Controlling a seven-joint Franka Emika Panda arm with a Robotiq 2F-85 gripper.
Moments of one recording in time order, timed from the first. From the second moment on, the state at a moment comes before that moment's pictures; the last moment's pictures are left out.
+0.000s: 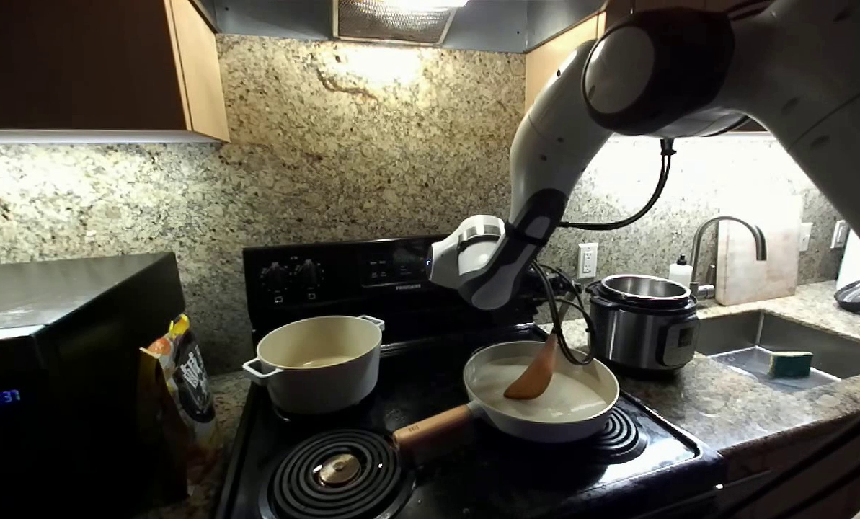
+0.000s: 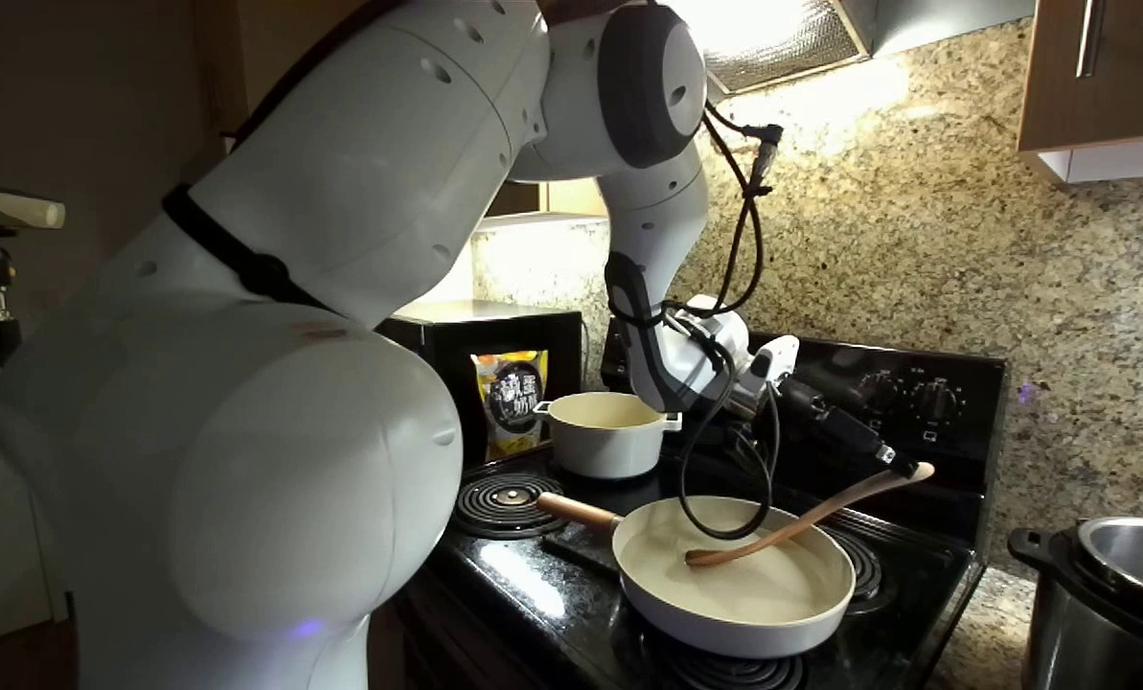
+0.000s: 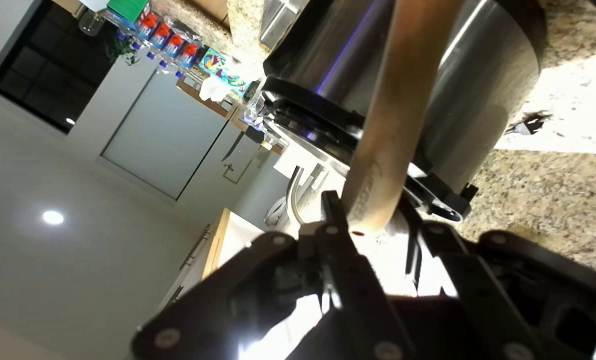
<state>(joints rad) 0.07 0.68 -0.01 -1.68 -1.19 1.59 1.82</state>
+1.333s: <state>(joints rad) 0.04 0.70 -0.04 -1.62 -1.17 1.58 1.81</state>
